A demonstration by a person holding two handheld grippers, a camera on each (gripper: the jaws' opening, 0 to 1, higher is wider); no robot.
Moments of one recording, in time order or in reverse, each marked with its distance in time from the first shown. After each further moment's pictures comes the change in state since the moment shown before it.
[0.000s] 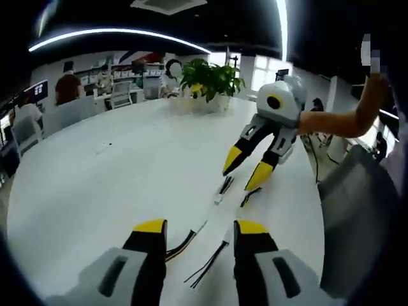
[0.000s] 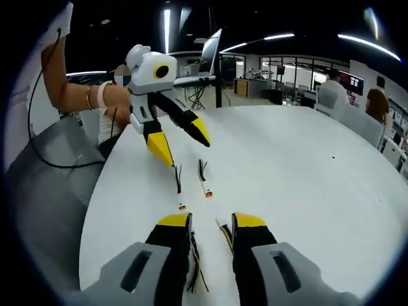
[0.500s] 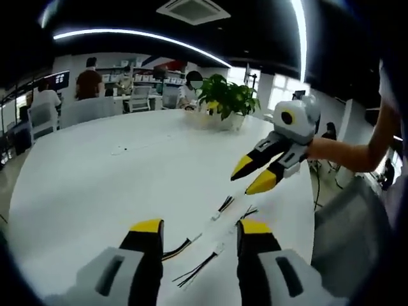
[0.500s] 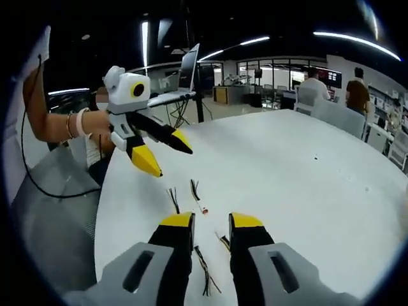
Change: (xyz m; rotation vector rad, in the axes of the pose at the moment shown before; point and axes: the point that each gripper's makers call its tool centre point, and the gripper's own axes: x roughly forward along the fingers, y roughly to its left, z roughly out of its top) left arm -0.026 -0.005 0.026 -0.148 -0.097 0.085; right arm -0.020 0.003 0.029 0.123 -0.067 -0.078
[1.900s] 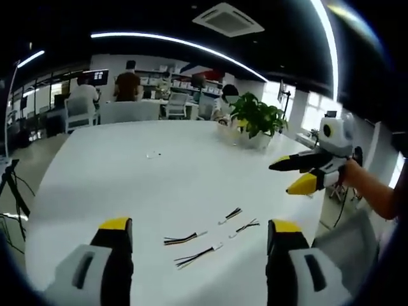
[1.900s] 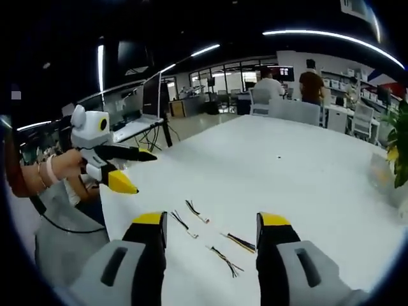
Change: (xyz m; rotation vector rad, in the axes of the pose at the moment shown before) left arm -0.060 -0.001 0.017 -0.147 -0.074 0.232; right arm -0.060 0.024 0.044 0.174 -0.086 -0.282
